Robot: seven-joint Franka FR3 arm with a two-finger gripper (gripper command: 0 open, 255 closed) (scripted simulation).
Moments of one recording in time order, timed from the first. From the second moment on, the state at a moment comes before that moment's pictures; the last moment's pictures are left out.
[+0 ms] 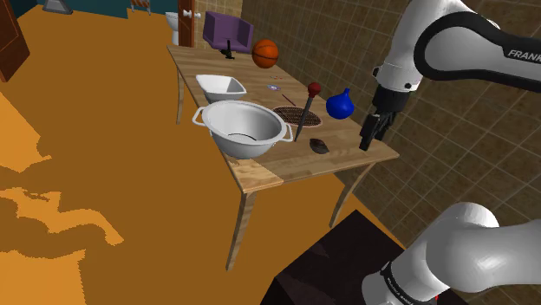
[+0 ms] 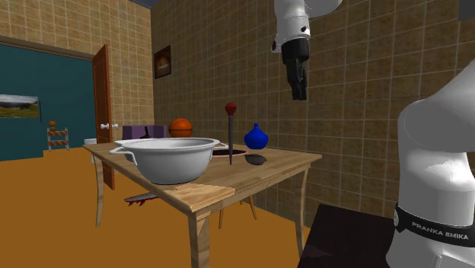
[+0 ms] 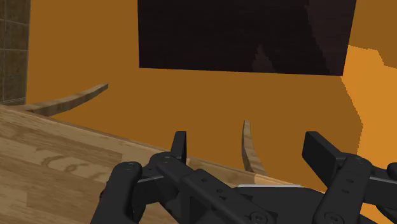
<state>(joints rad) 0.01 -0.77 -0.01 -2.41 -0.09 1.53 -0.03</state>
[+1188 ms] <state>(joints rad) -0.22 -0.59 0.05 -2.82 -0.53 2.49 0.18</state>
